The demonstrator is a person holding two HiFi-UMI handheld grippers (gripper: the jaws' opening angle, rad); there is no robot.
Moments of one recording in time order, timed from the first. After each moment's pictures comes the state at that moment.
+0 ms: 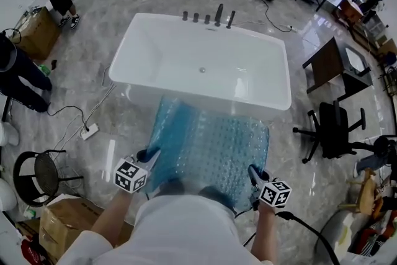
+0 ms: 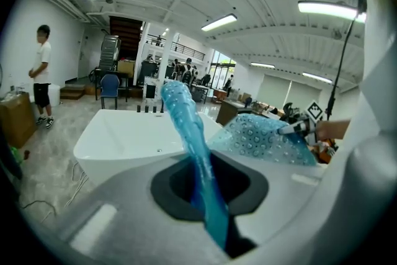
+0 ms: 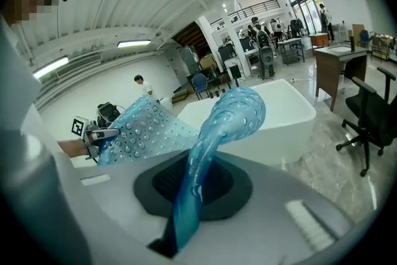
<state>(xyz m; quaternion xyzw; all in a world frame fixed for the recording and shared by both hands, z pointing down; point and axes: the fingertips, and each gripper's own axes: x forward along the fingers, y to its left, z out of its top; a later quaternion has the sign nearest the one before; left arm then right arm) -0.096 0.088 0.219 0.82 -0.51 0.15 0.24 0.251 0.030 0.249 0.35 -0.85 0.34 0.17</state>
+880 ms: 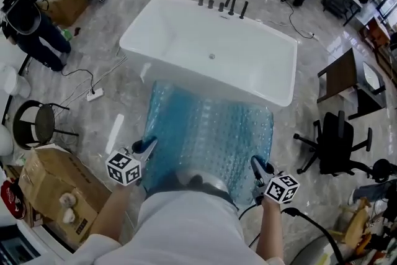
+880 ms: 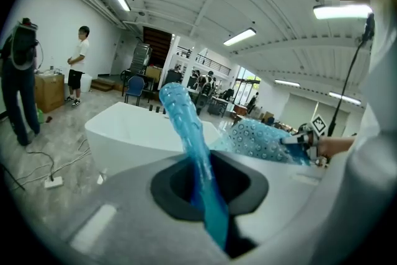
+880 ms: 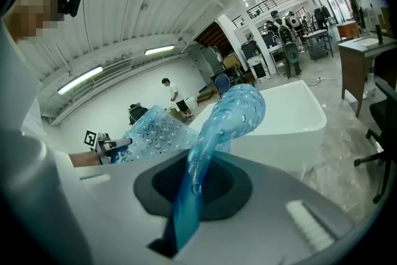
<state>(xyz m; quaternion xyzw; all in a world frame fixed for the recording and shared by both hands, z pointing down) 0.141 0.150 0.195 0.74 -0.61 0.06 0.26 0.464 0.019 0.215 0.22 -0.90 0.33 0.15</state>
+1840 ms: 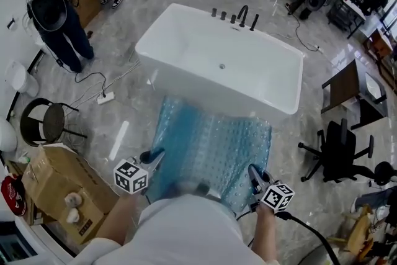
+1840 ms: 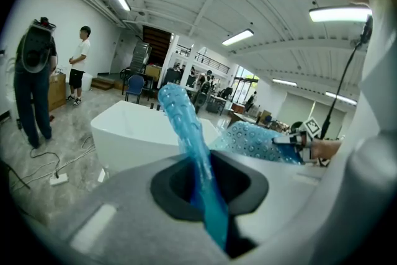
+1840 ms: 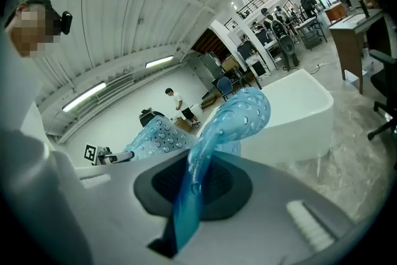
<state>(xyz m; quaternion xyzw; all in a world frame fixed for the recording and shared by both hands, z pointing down) 0.118 0.259 0.174 0.75 -0.60 0.07 0.27 0.410 0.121 0.200 0.21 -0.90 0.38 0.09</state>
